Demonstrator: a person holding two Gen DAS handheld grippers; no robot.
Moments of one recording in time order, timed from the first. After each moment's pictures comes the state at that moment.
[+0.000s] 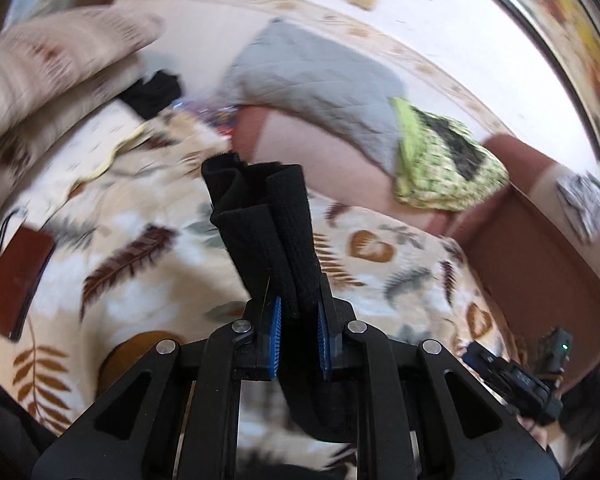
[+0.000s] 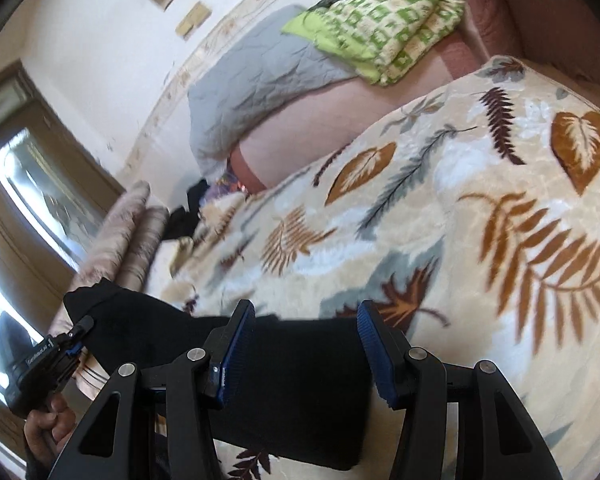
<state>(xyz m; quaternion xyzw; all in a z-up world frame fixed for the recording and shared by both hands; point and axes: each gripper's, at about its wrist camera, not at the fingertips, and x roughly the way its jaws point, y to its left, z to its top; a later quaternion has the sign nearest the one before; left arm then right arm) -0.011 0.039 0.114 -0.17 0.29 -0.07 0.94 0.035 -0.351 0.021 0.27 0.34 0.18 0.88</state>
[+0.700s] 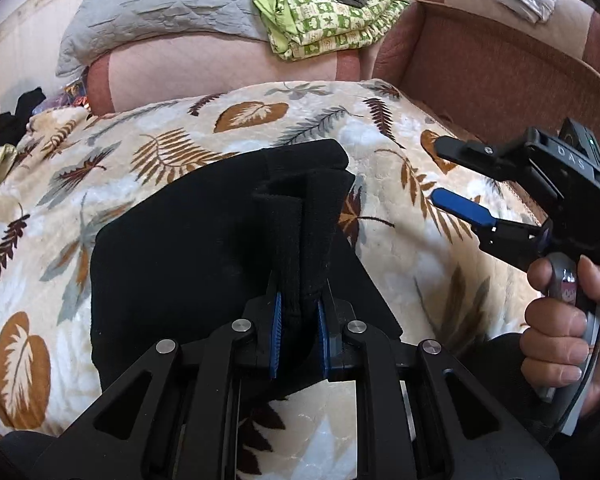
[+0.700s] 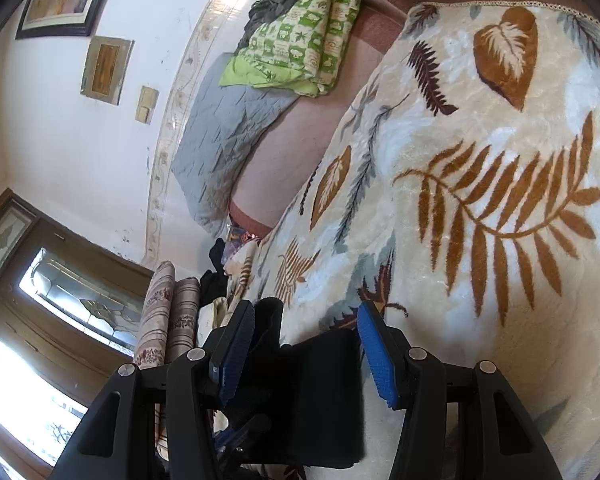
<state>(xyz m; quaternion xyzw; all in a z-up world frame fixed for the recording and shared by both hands) 0.006 -0.151 0.008 0.04 0.40 -0.19 0.90 0.023 -0.412 -0.016 0.46 0.31 0.17 0.82</state>
